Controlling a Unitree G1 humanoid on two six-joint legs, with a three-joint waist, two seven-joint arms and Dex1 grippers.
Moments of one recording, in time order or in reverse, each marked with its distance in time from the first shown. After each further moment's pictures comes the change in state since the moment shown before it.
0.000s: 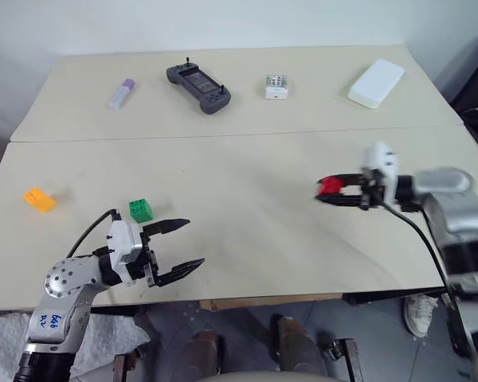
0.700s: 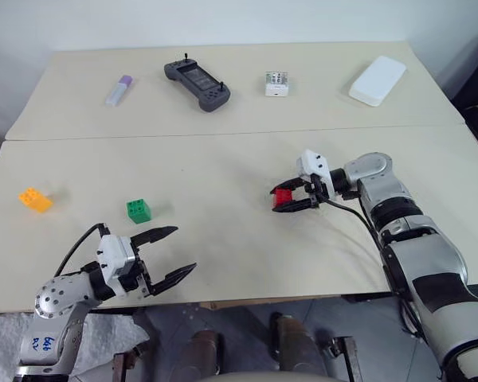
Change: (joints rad) left arm 0.145 -0.021 0.056 -0.056 0.023 -0.043 0.083; right arm -0.309 0.287 0.019 0.693 -0.109 -0.421 0.073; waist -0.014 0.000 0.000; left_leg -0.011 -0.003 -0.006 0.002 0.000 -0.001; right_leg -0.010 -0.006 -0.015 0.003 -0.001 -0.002
